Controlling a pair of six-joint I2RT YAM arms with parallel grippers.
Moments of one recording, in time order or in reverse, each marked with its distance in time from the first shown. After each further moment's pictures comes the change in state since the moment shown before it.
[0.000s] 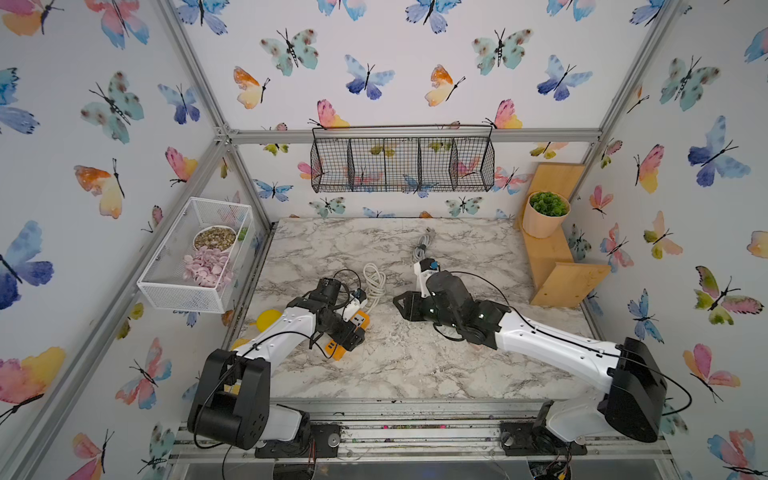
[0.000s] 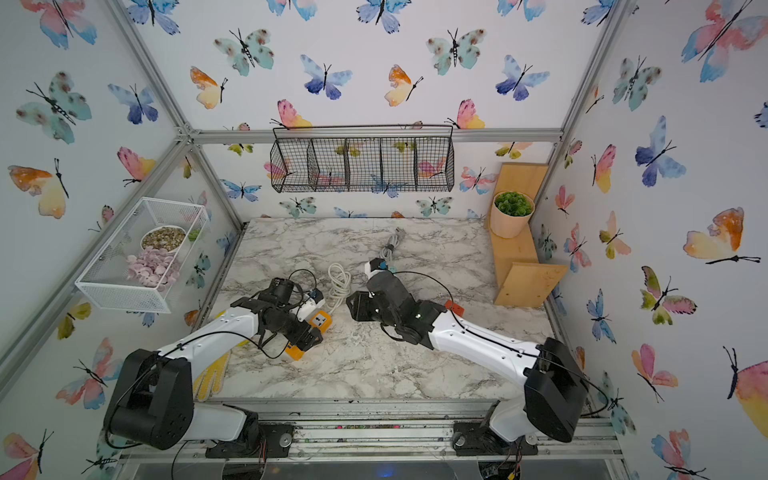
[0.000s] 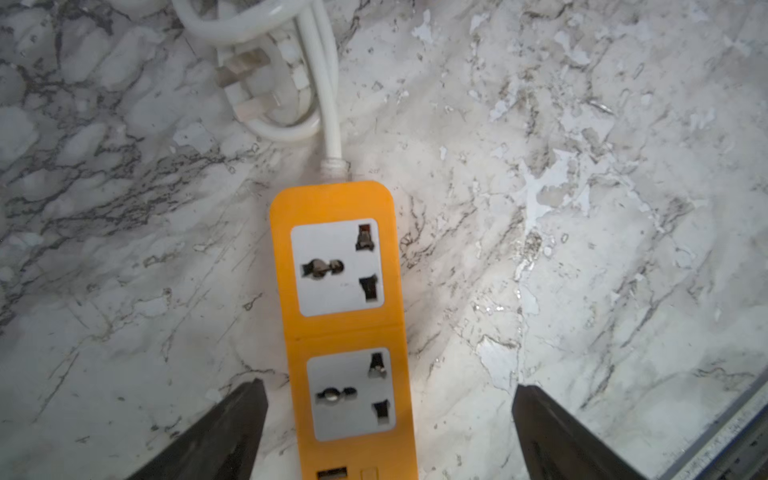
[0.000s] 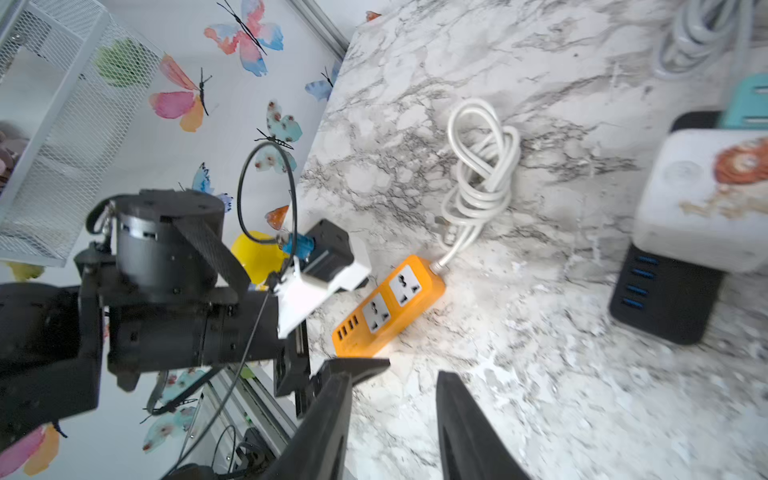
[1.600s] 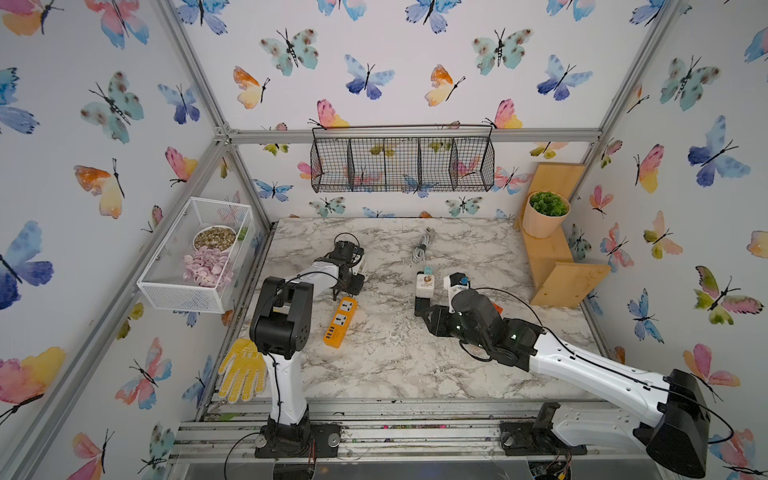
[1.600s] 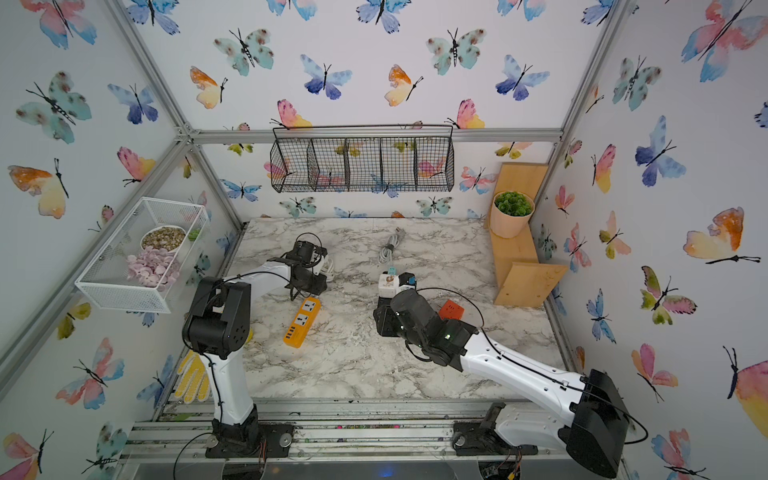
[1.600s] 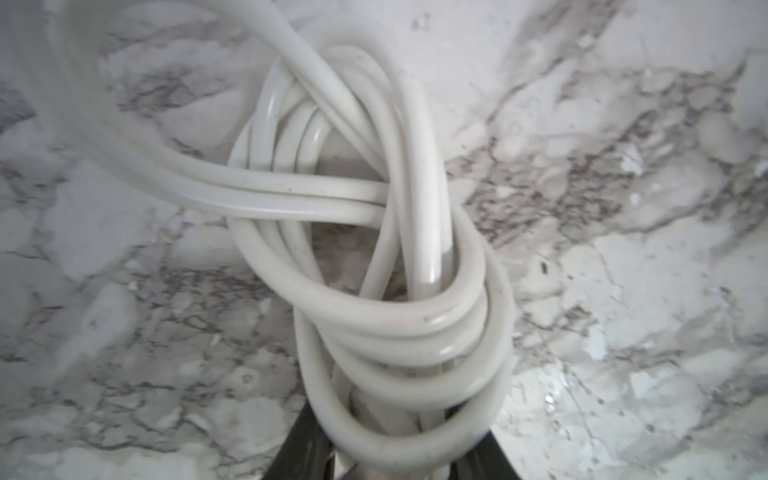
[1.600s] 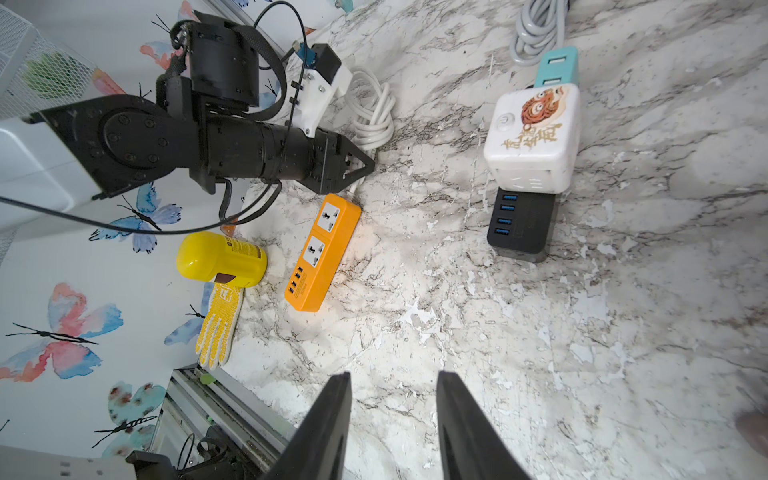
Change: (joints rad) left arm 0.073 0.602 0.549 0.161 -0.194 -0.261; right arm 0.000 -0.209 -0.151 -0.111 0.128 0.054
